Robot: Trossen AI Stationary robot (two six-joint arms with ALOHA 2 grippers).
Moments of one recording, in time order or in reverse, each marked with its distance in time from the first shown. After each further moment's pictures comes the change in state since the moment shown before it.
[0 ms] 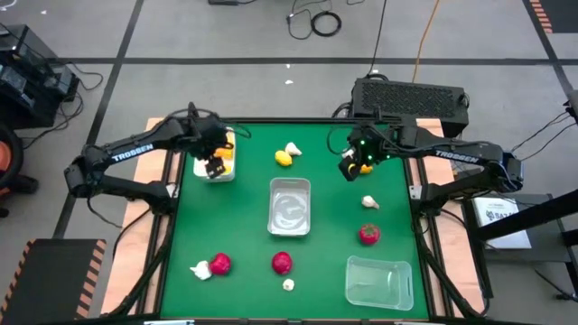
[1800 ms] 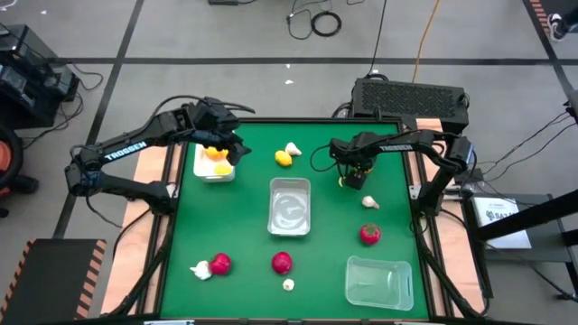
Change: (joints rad) left arm -0.062 0.002 0.150 0.314 0.245 -0.288; right arm -0.143 0.485 -0.128 -0.036 0.226 -0.464
